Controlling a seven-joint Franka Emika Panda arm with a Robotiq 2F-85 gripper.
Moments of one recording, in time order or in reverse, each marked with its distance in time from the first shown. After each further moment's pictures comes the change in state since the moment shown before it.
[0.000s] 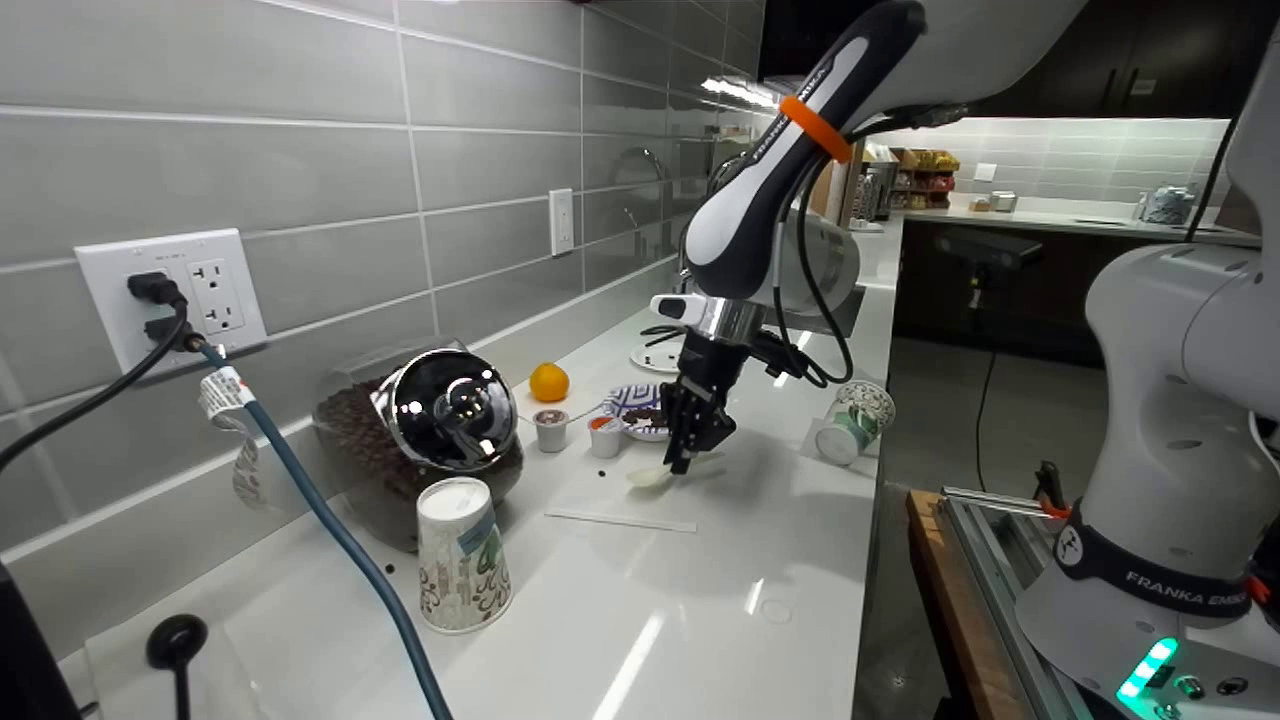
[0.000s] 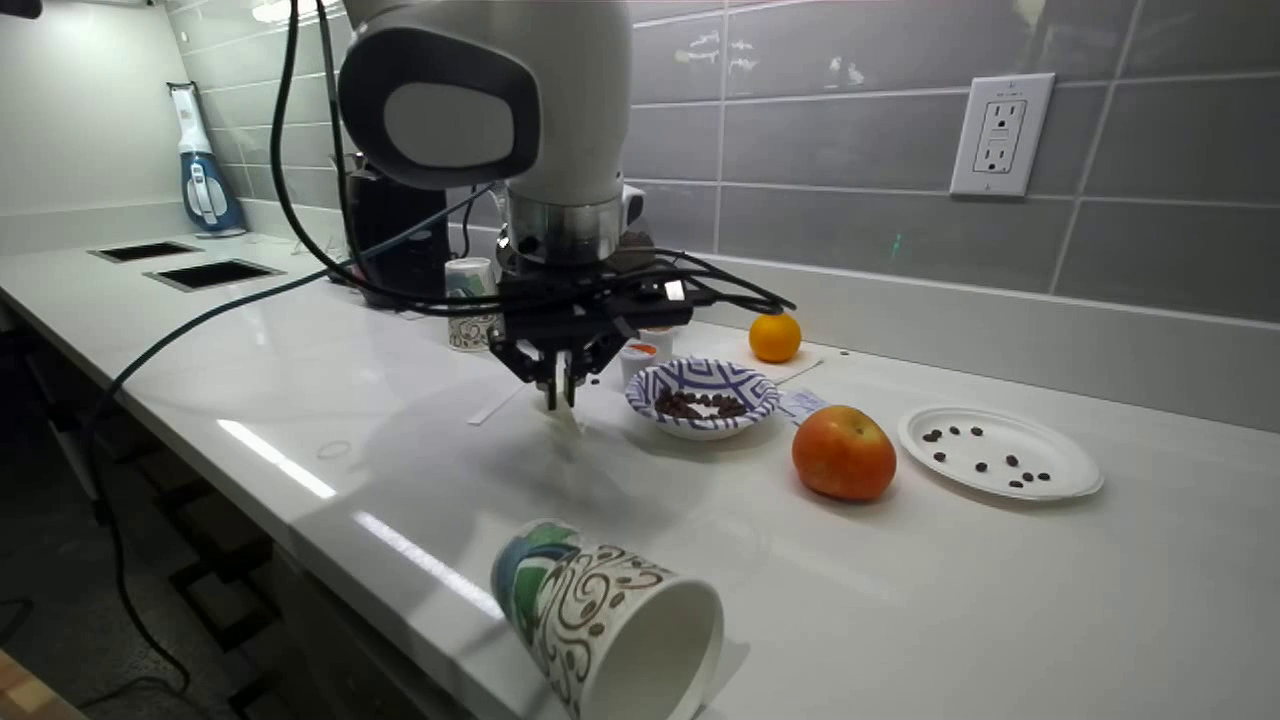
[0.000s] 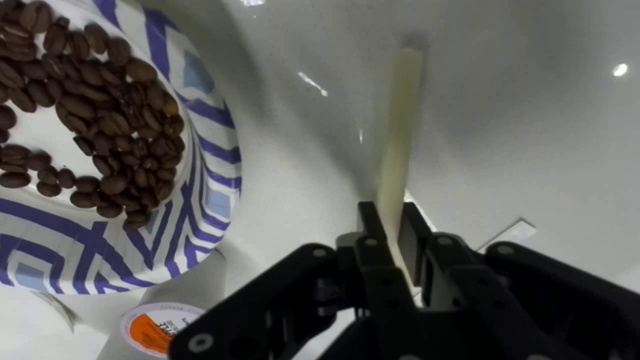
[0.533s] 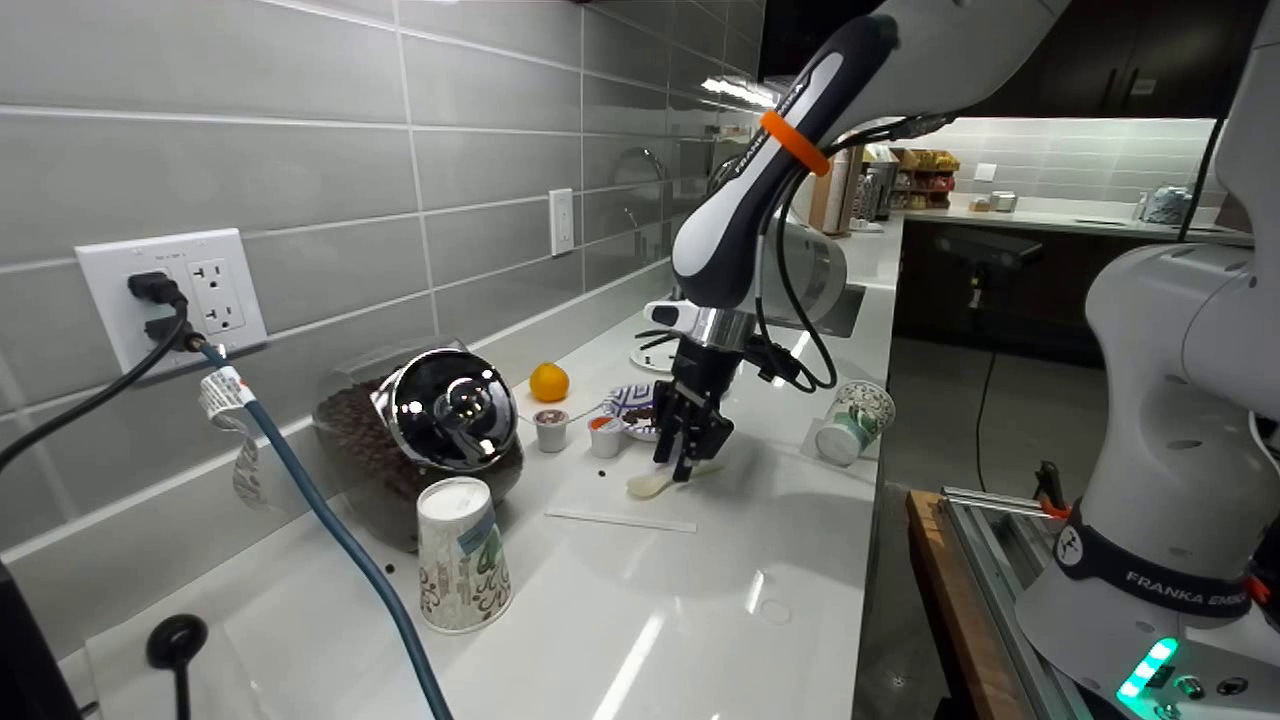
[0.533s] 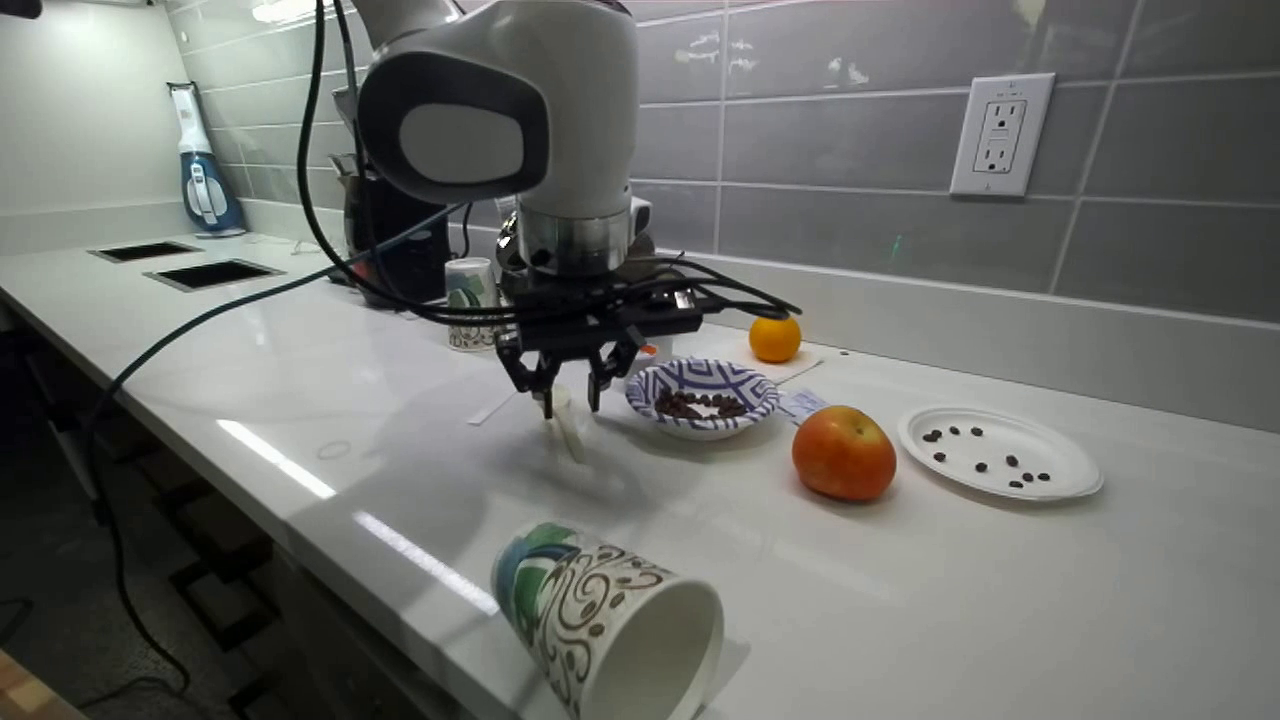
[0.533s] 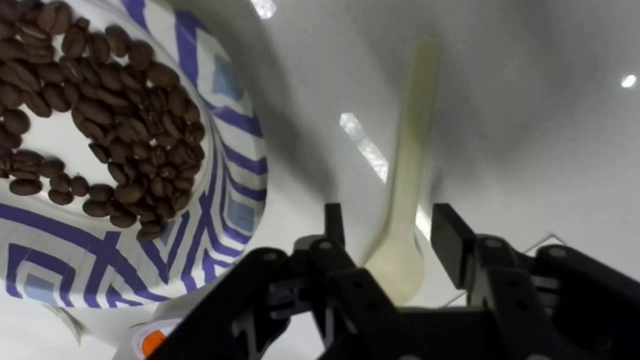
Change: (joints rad) arm 0.000 0.056 0.005 0.033 0.032 0.014 -0.036
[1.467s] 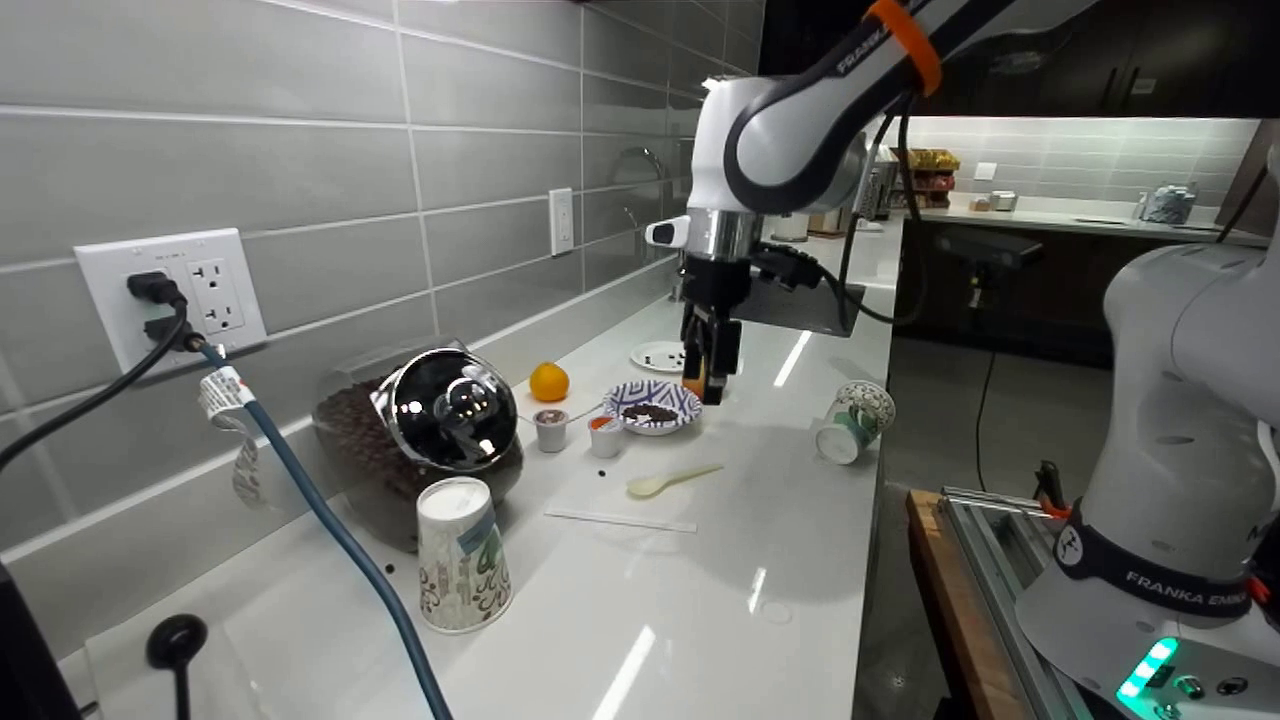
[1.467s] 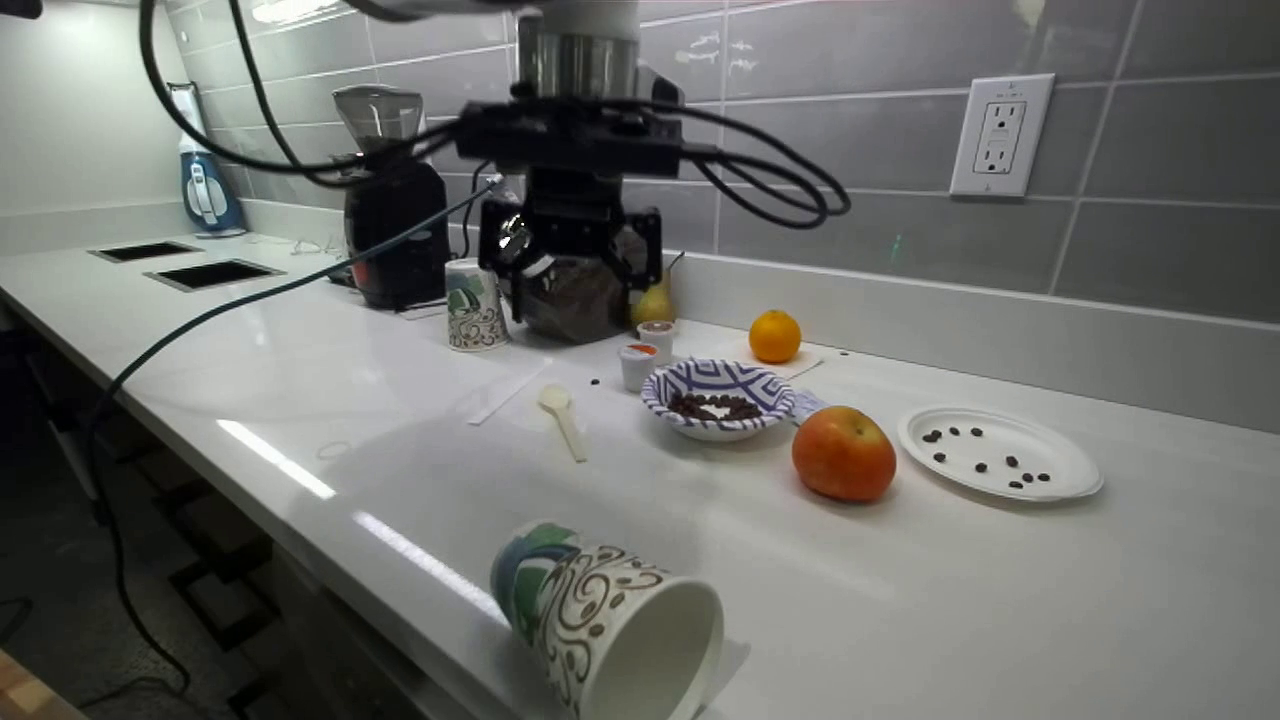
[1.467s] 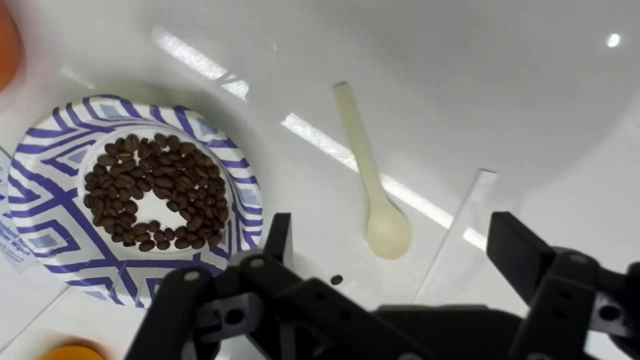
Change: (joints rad) arm -0.213 -0.280 0.122 0.054 -0.669 -0.379 0.909
